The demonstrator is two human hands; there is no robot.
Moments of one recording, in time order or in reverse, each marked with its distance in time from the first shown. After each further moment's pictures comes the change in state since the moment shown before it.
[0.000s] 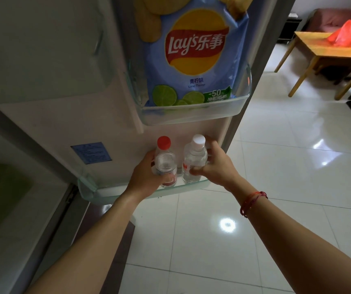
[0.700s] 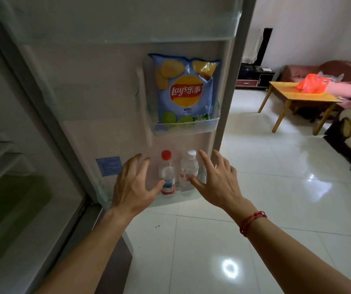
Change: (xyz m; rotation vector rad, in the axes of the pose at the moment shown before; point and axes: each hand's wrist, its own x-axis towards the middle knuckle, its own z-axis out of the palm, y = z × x) left_hand -0.108 0.044 -0.052 0.718 0.403 0.422; right_hand -0.116 -0.042 -0.021 -0.650 0.277 -0.242
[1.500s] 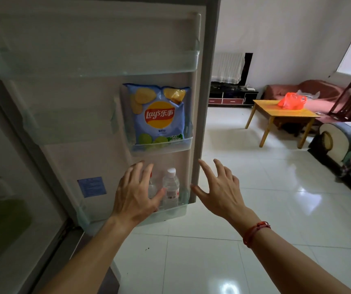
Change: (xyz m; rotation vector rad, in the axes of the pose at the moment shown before) left_hand 0.020 0.066 -0.006 0.041 0.060 0.138; right_hand -0.005 0.051 -0.046 -0.058 0.044 0.029
